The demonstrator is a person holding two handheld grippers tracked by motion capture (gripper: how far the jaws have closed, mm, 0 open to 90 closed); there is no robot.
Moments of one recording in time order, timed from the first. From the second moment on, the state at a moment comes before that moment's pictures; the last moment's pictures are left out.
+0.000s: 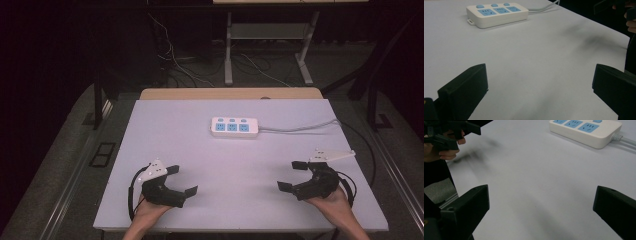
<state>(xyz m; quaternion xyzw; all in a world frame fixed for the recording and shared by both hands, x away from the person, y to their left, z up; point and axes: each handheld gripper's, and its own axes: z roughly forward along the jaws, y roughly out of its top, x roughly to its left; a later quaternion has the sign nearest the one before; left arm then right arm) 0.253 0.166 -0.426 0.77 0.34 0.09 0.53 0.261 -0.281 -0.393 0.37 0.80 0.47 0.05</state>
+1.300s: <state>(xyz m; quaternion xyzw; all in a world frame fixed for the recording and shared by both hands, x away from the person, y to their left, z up) 0.254 0.168 -0.425 0.77 0.34 0.09 0.53 0.319 -0.257 -0.351 0.33 0.84 0.43 0.05</state>
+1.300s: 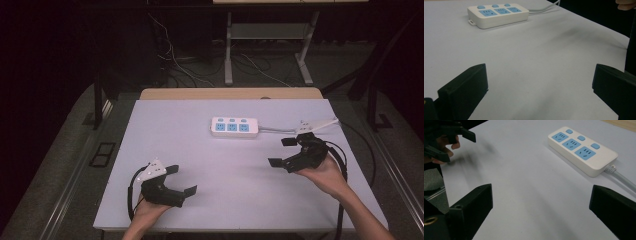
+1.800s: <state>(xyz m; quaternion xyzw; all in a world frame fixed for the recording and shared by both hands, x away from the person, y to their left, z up) 0.254 0.168 -0.426 0.77 0.34 0.09 0.53 0.342 -0.243 -0.339 0.31 0.85 0.42 0.05</state>
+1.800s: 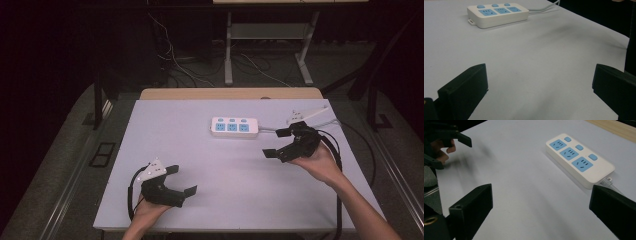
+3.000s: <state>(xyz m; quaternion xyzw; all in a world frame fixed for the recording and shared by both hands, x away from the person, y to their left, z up) 0.255 0.169 -0.425 0.76 0.35 0.09 0.54 0.405 -0.216 -0.336 0.33 0.86 0.38 0.04</state>
